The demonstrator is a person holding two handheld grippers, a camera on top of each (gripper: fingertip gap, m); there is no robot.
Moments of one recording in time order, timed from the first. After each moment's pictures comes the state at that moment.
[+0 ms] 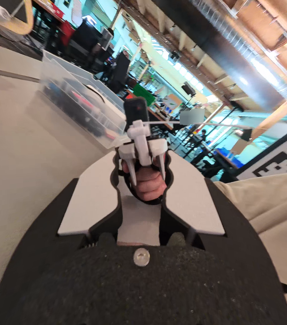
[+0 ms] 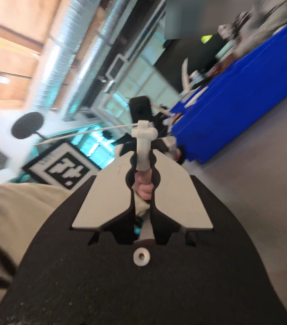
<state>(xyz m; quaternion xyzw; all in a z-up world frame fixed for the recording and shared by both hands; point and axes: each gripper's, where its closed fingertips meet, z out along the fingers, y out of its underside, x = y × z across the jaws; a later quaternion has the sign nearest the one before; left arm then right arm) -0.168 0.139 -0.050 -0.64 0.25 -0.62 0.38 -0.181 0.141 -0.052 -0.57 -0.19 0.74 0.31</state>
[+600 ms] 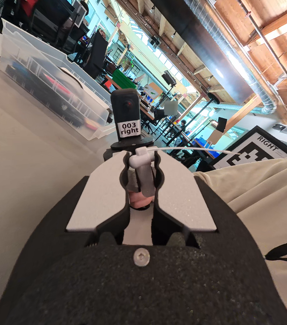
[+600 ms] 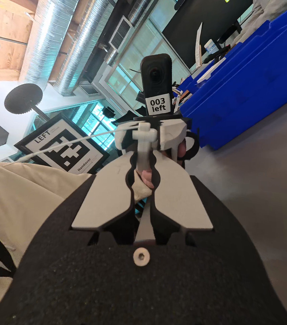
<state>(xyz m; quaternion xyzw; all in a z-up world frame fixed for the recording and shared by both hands) -0.167 0.126 -0.048 -0.62 0.27 -0.66 0.32 -0.213 0.112 -0.060 -0.58 -0.25 0.73 0.28</state>
